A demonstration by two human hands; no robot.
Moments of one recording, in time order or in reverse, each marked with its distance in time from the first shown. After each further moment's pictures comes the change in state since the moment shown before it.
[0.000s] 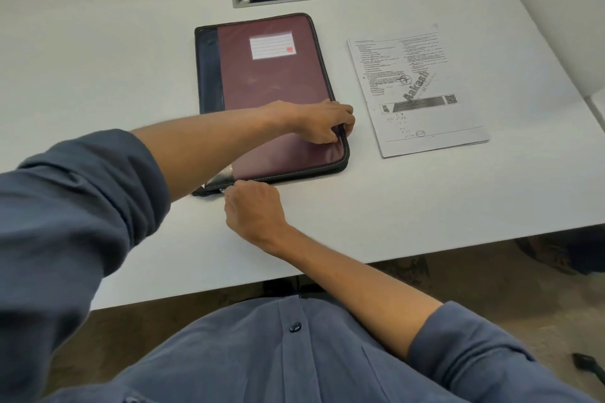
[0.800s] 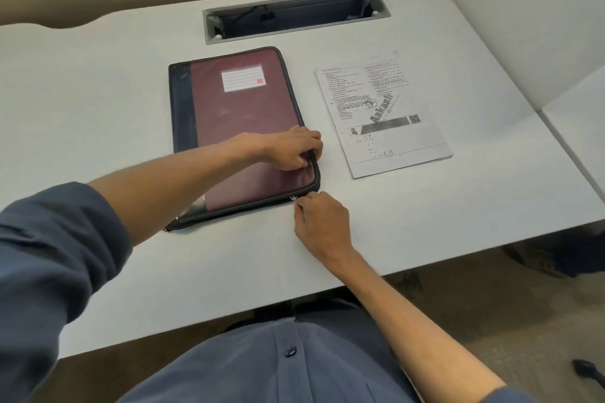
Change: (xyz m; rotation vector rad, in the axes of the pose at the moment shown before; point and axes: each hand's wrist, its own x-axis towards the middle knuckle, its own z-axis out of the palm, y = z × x) left_hand 0.001 0.000 -0.001 0.047 0.030 0.047; right_hand -0.046 0.117 -0.055 -0.092 0.188 0.290
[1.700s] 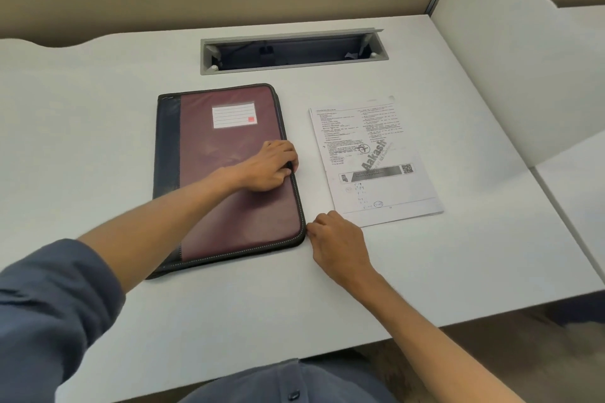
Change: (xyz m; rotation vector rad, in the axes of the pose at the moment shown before) left_hand 0.024 -0.055 -0.008 -0.075 0.319 -0.114; right_hand 0.055 0.054 -0.035 -0.172 -0.061 -0.207
